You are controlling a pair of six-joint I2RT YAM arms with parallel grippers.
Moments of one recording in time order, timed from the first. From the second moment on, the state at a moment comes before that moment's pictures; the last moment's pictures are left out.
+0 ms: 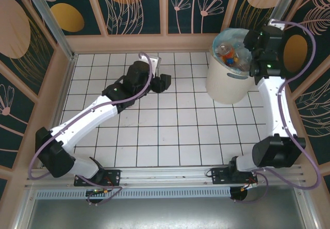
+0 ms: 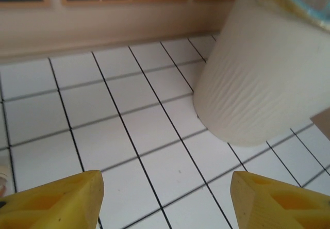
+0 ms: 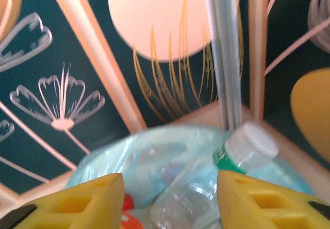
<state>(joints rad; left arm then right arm) -0.74 1.41 1.34 -0.35 -0.13 -0.37 -0.03 1.41 1.59 -0.36 0.25 0.30</state>
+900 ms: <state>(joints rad) -0.59 1.39 1.28 -0.38 -0.20 -0.36 0.39 1.43 1.39 -0.20 0.62 0.22</state>
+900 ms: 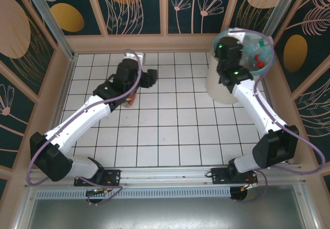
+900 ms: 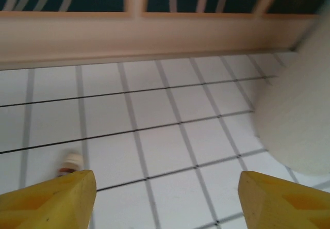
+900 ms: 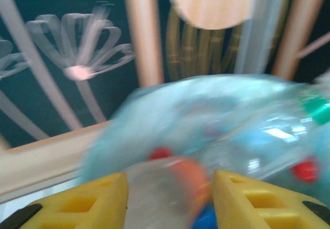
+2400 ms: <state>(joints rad) -0.31 1.70 1.15 -0.43 -0.05 -0.18 0.77 1.38 1.20 -0.19 0.48 0.41</state>
